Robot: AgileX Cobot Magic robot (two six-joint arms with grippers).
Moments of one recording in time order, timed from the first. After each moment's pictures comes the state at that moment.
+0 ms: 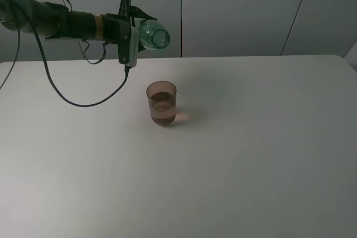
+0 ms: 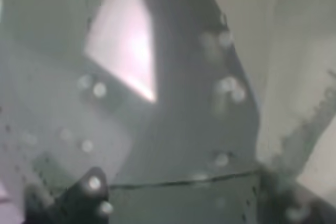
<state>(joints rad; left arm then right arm) -0.23 2.25 -1.55 1.34 -0.71 0.24 -0.04 0.00 -0.50 0.02 1.10 0.01</state>
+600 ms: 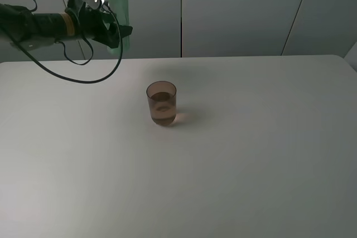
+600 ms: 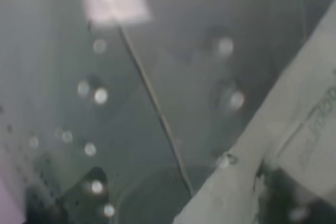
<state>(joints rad) -0.11 2.11 -1.30 0.98 -0.70 -0.50 -0.04 0.00 -0.50 0.02 1.10 0.01</state>
